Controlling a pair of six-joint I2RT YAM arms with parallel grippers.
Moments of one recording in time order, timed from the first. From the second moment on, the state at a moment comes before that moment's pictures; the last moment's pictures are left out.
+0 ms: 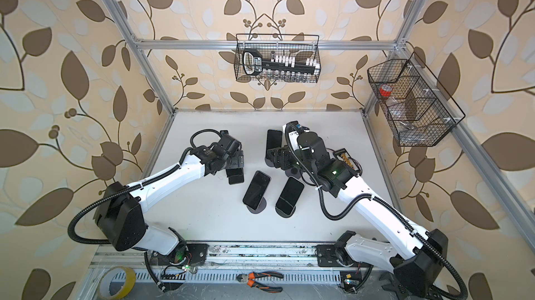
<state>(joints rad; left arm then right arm) -0.60 1.50 1.14 -0.69 -0.38 -0.62 0.65 1.13 1.09 -0.42 -0.03 0.39</state>
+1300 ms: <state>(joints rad) -0.62 1.60 1.17 -0.65 -0.51 -0.76 0.65 1.16 1.07 -0.38 -0.03 0.38</state>
